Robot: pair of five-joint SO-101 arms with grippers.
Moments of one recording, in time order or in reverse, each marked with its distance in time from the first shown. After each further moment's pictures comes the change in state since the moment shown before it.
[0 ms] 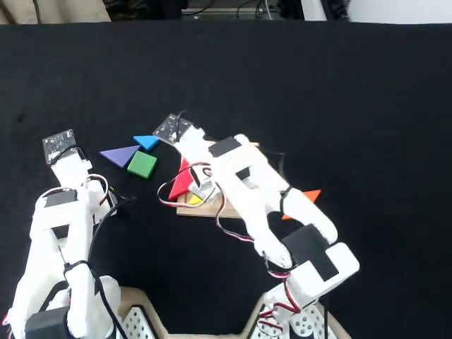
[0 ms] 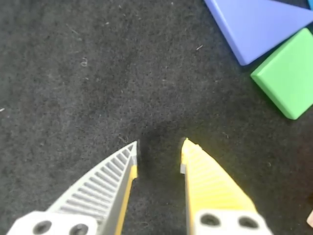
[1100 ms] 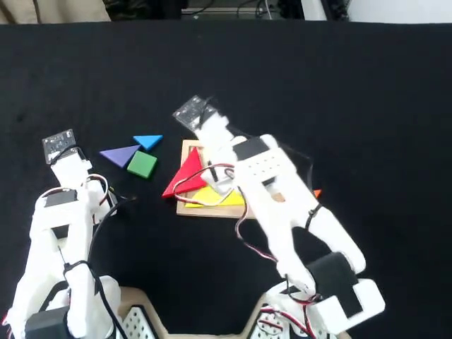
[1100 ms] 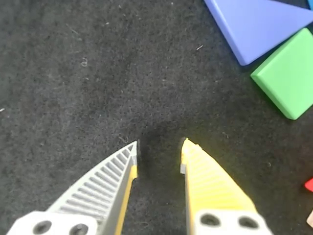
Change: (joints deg) left arm 0.0 0.0 0.0 0.0 0.0; right arm 5.2 -14.3 5.4 0.8 -3.8
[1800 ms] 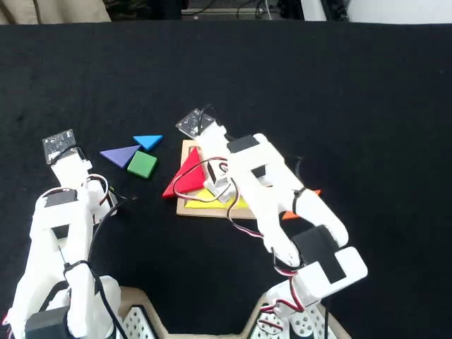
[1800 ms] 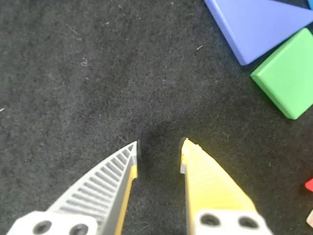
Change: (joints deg) left arm 0.0 0.0 0.0 0.0 0.0; right arm 0.3 12.7 -1.8 0.9 1.3
